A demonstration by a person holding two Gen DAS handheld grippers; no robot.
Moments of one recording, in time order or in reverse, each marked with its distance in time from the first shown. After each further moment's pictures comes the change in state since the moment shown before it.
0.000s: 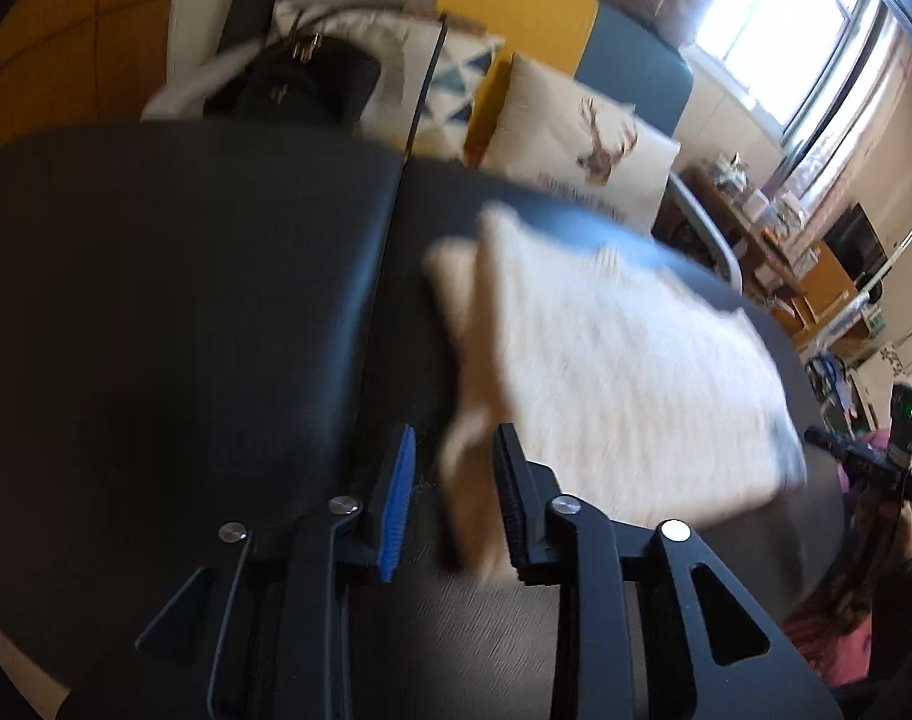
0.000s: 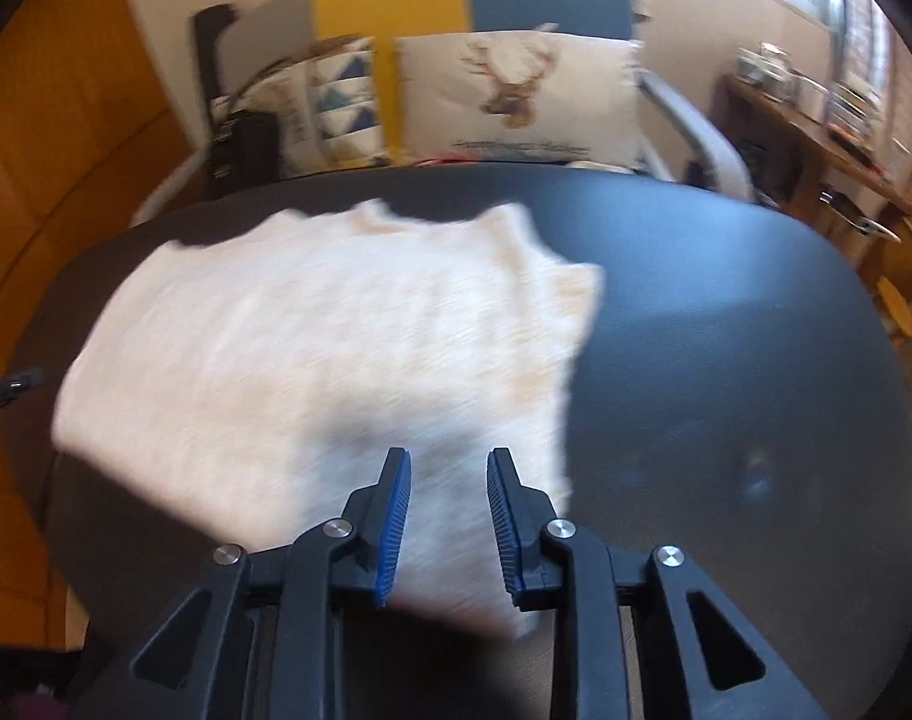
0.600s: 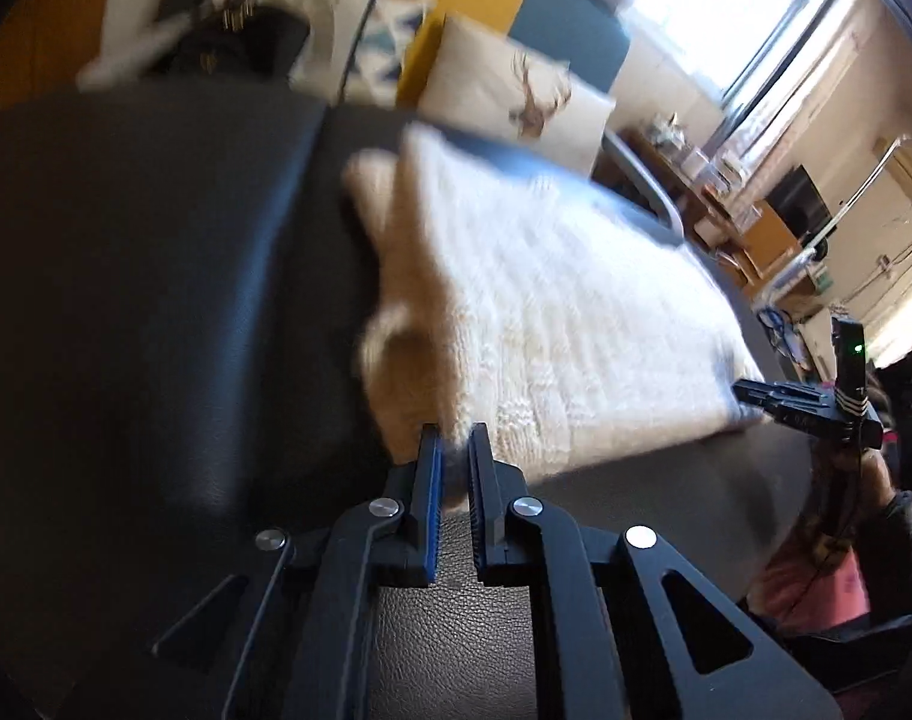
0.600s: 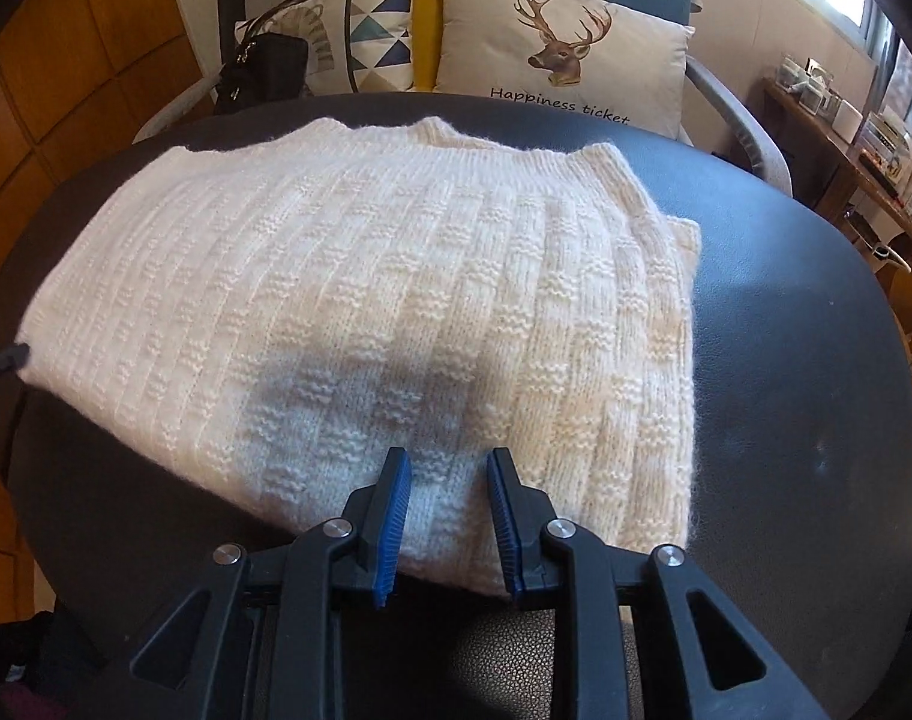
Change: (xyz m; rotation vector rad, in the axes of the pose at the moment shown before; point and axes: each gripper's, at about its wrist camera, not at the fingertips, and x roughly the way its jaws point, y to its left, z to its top) left arm 0.009 -0.024 -0.027 0.104 -0.003 -0.085; right arm 0.039 0.050 -0.006 -0.075 0.114 -0.073
